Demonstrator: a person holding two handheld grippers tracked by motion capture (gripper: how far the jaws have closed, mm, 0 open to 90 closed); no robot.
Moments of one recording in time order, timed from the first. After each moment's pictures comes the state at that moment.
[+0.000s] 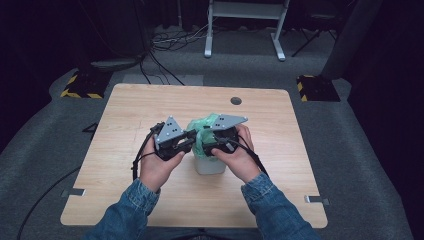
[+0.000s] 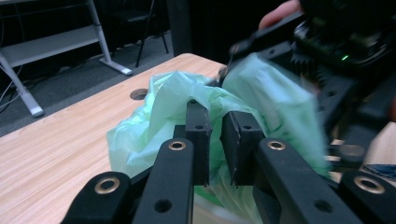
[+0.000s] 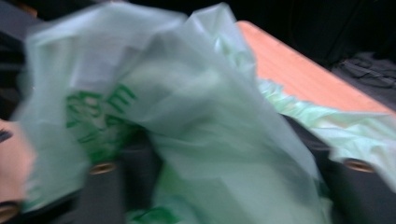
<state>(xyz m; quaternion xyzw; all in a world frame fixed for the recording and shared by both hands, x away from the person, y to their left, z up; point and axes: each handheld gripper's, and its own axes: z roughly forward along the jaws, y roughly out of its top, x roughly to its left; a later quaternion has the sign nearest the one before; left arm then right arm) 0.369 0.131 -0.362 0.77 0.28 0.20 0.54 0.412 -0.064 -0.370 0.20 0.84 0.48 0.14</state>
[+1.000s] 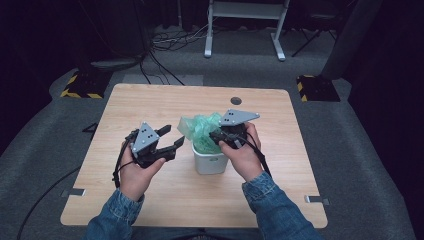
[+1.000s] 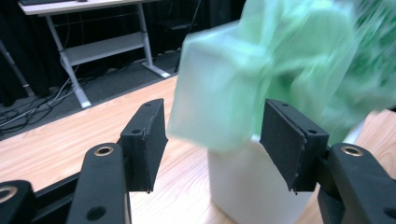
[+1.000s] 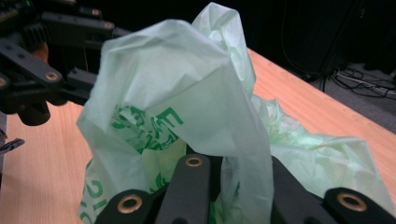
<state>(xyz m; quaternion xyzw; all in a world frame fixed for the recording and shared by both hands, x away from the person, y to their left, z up) 0.352 0.184 -0.376 0.73 0.34 0.26 0.53 0.404 -0.079 -0.344 0.22 0.82 0.51 0.15</state>
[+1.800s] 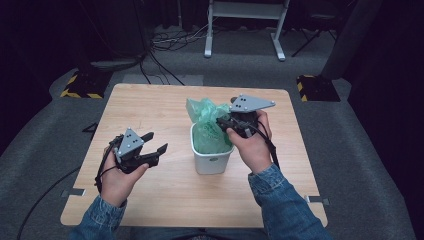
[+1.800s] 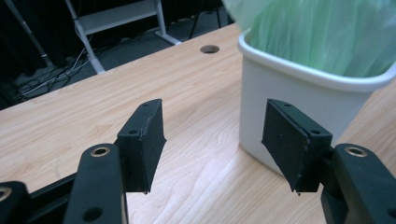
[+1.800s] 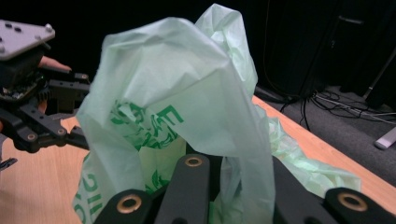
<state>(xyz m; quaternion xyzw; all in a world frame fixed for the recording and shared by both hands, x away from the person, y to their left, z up) 0.342 0.221 -0.384 0.76 0.36 0.27 0.47 0.402 -0.094 -0.295 0.22 0.79 0.54 0.19</state>
